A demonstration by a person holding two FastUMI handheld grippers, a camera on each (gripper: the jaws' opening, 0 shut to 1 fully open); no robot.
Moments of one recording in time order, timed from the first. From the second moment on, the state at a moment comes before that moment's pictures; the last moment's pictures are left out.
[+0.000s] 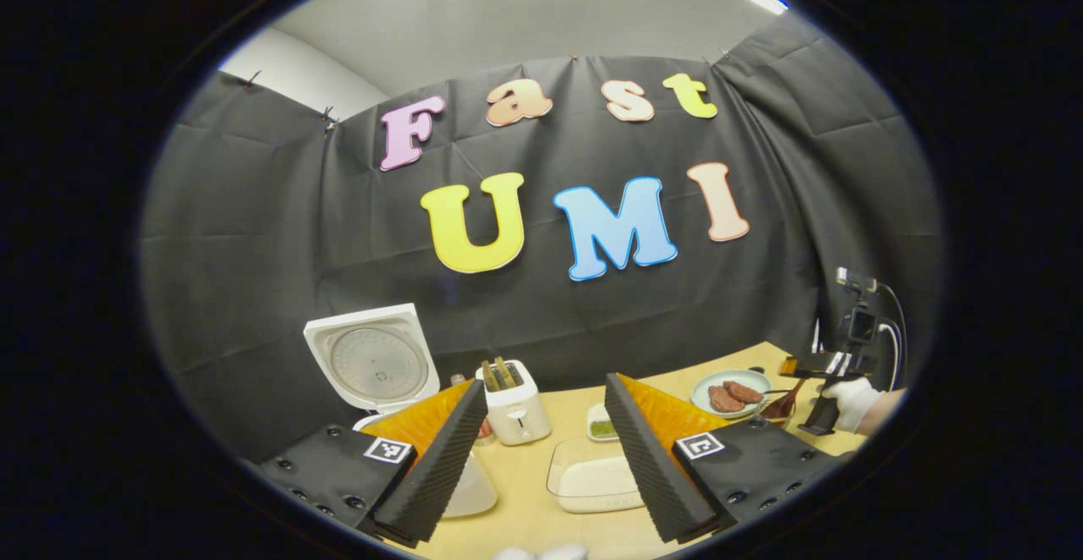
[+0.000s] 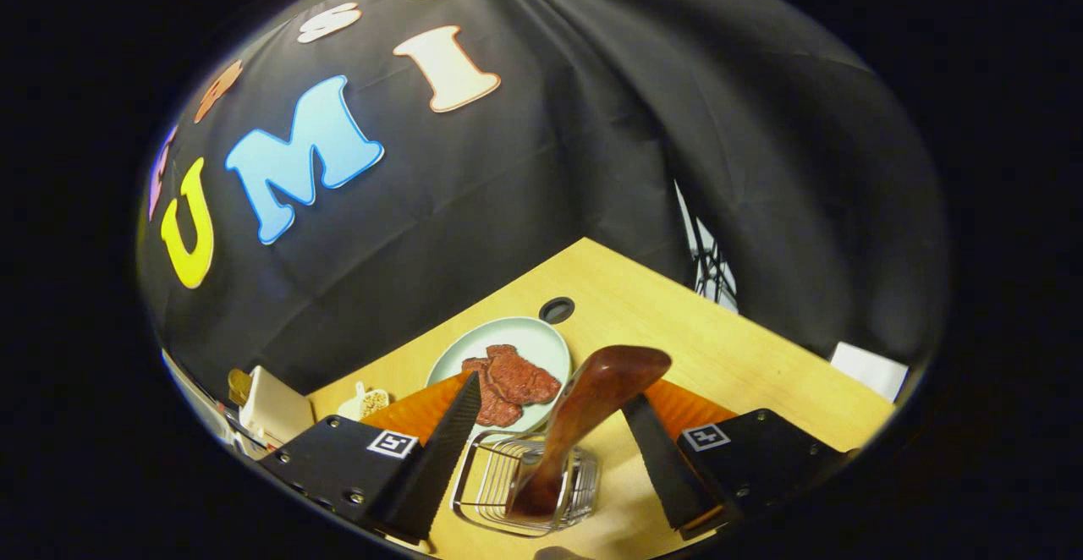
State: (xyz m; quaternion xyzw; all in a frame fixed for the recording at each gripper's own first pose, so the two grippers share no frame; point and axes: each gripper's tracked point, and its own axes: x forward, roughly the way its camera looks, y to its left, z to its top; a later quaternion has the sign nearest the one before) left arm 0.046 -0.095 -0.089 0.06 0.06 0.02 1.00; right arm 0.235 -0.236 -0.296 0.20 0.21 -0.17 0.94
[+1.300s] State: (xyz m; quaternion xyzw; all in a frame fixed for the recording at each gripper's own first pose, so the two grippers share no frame) left arm 0.045 0.019 -0.028 0.03 0.01 0.02 1.00; right arm 0.056 -0.020 -0.053 0.02 0.05 0.00 1.00
